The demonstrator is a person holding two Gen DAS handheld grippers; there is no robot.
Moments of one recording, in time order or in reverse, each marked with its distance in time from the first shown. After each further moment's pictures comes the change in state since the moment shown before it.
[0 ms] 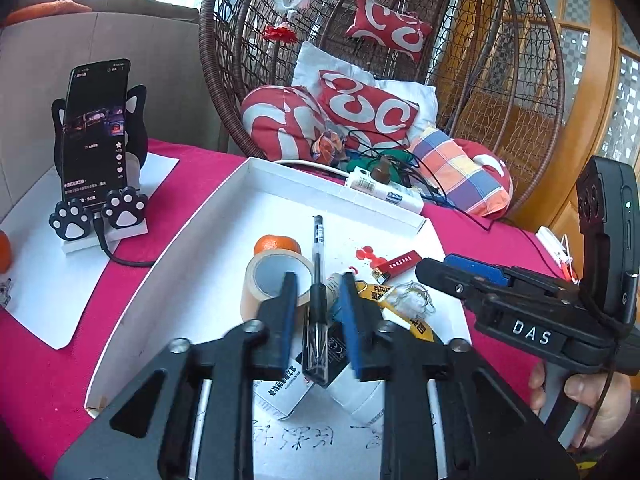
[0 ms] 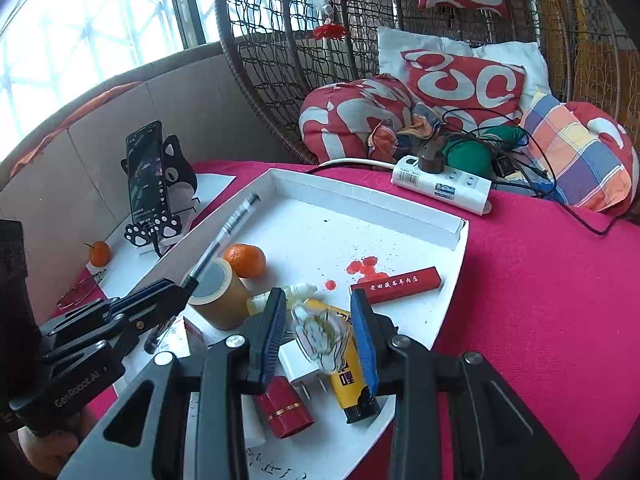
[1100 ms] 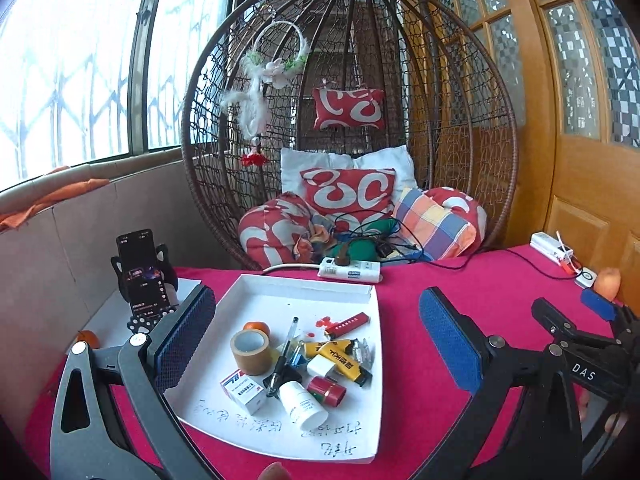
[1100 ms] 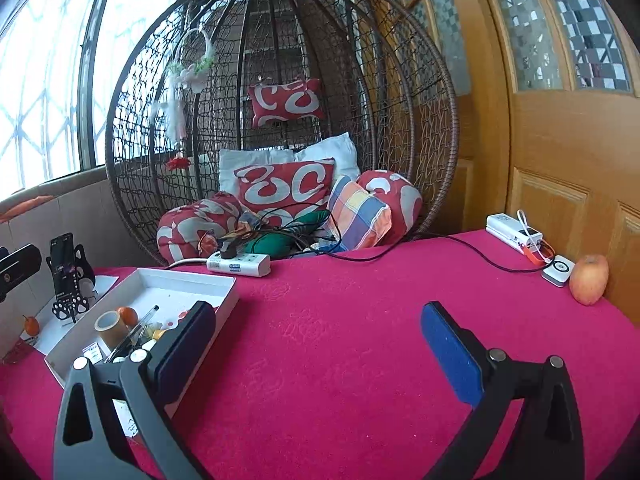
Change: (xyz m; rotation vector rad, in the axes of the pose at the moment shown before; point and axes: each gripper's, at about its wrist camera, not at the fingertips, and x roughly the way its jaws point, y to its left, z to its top) left arm -0.134 -0.138 -0.004 0.260 -0.299 0.136; right arm -0.199 -0.075 -0.086 0.197 -0.441 -0.462
